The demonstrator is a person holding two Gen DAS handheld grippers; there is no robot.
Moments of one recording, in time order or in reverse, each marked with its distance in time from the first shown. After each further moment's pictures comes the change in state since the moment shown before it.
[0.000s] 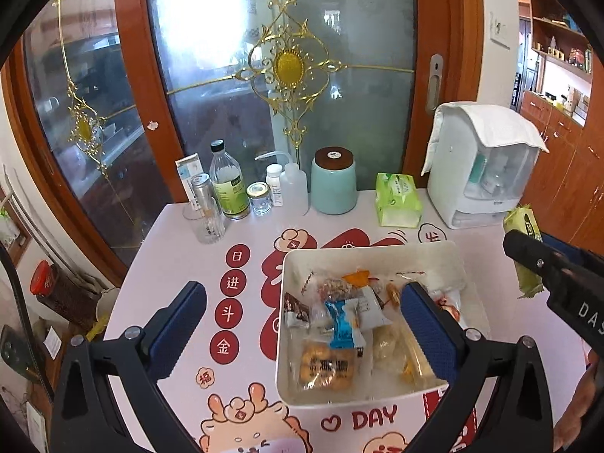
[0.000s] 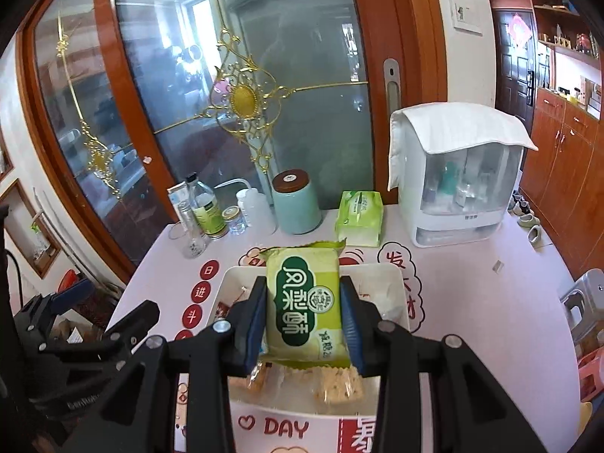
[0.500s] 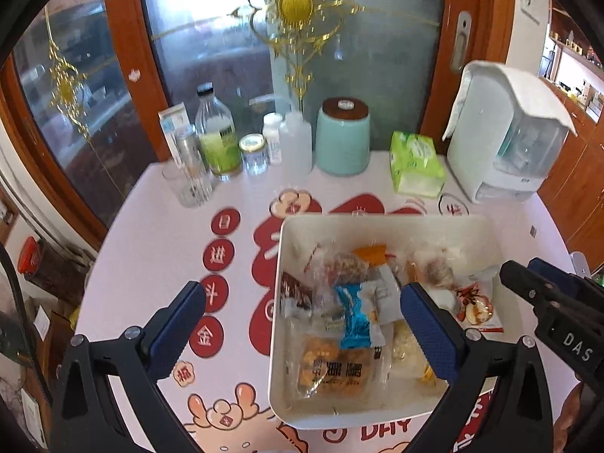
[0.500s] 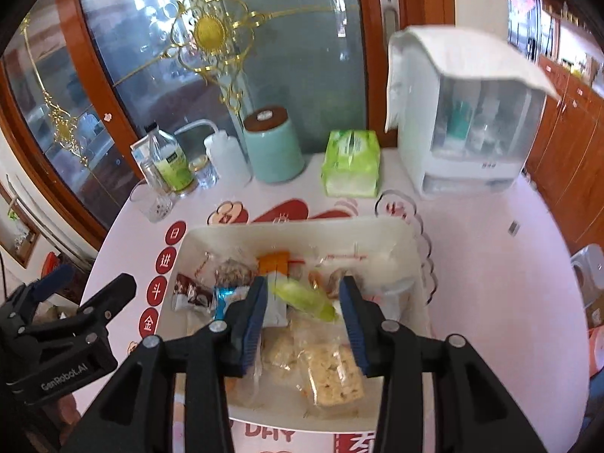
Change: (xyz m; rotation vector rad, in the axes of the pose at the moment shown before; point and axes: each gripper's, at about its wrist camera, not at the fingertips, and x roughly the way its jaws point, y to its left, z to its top) left arm 0.092 0.011 -0.022 -0.032 0.146 -0.019; right arm 0.094 -0.014 -0.033 0.044 0.190 -0.042
